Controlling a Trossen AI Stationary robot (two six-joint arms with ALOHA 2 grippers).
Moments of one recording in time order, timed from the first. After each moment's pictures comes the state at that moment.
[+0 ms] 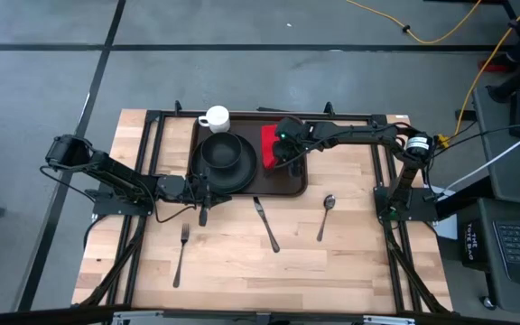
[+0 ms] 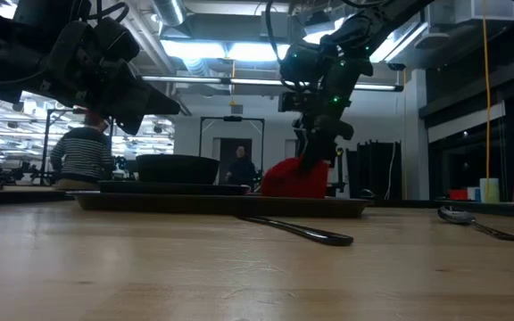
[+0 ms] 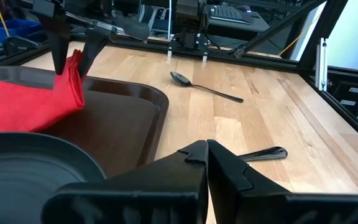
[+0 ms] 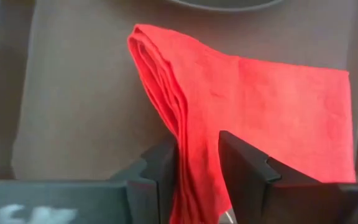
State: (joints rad) left arm -0.14 1.24 0.17 0.87 -0.19 -0.20; right arm -0.36 1.81 1.26 -0.54 -0.01 -0.52
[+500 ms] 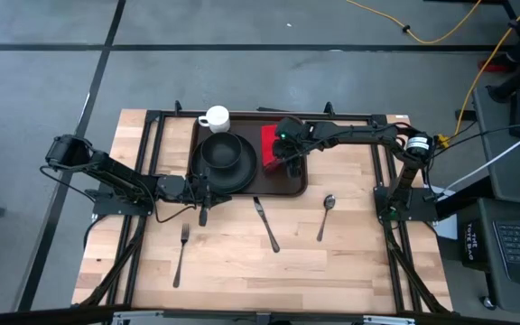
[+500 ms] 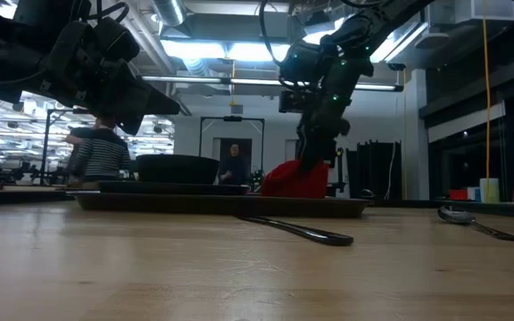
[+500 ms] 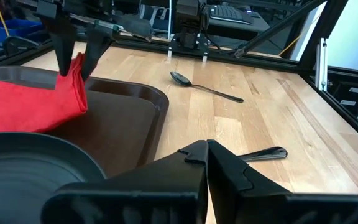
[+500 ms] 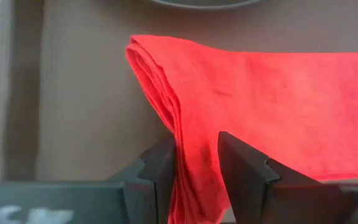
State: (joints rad) left arm -0.14 1.24 0.17 0.87 -0.19 -0.20; right arm -0.36 1.81 1.26 -0.56 -0.04 -0.40
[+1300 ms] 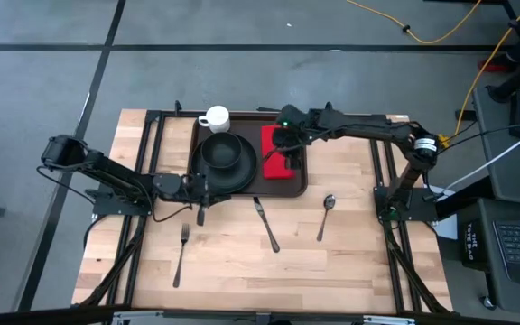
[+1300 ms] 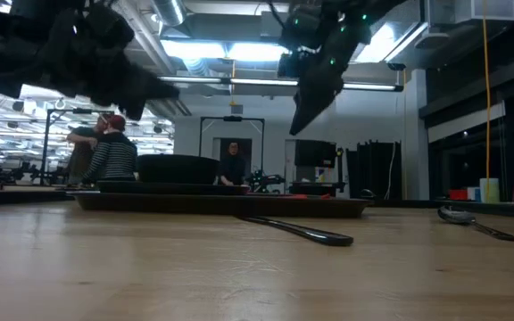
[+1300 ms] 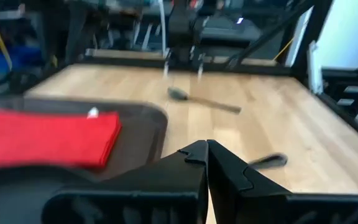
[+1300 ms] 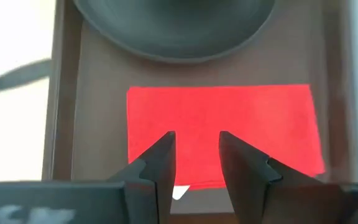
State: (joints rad) left arm -0.14 1.18 0.17 0.87 -0.17 -0.10; right arm -0.36 1.75 1.43 -0.73 -0.07 -0.38
